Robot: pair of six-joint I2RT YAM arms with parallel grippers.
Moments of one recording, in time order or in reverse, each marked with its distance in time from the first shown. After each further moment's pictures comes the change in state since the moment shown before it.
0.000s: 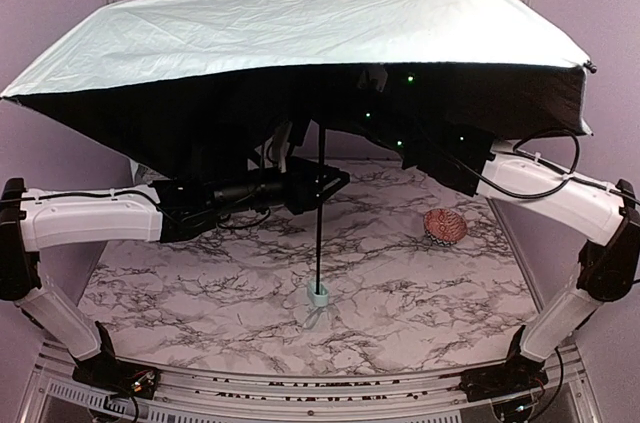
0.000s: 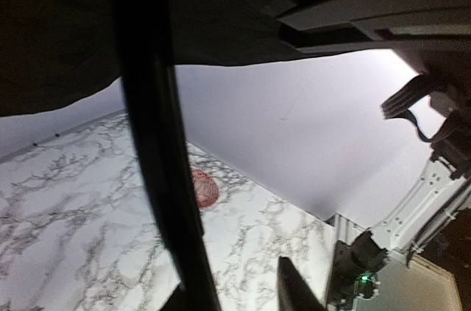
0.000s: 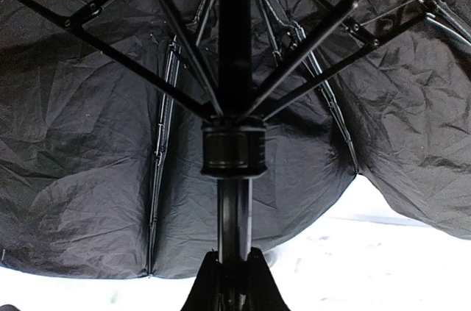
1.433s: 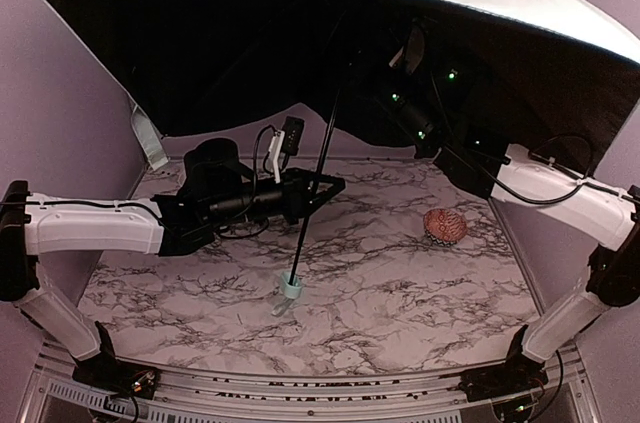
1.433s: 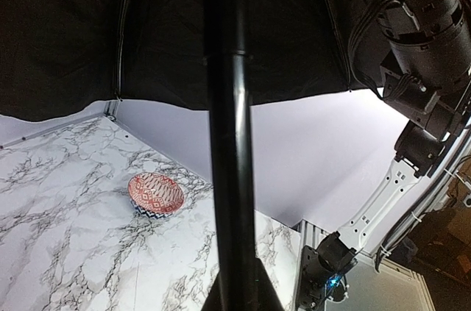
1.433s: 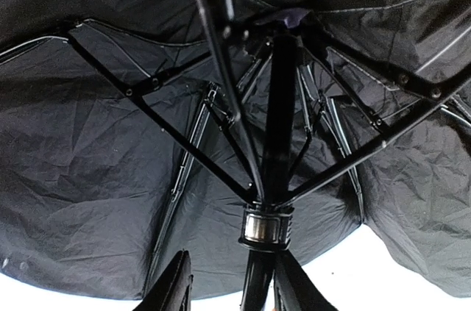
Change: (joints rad) left arm -0.009 -0.013 -0.115 0.201 0.091 -0.082; right arm -0.035 -0.078 -0.080 0.252 0.032 0.014
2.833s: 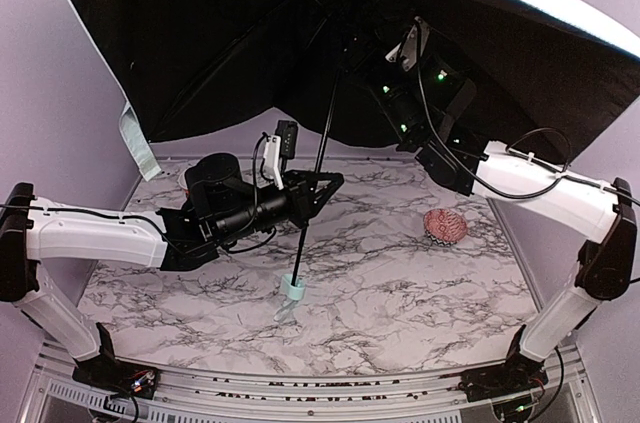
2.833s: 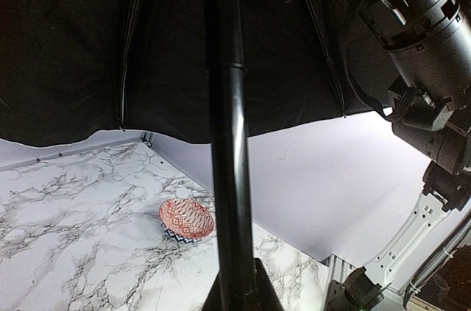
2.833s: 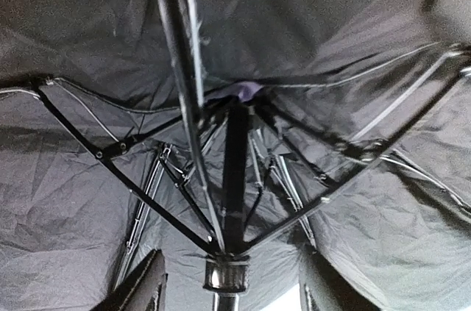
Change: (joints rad) left arm -0.073 0.004 -0.045 0.113 -0.269 0.017; right arm -0.016 0.084 0.035 0.163 0.111 -0.021
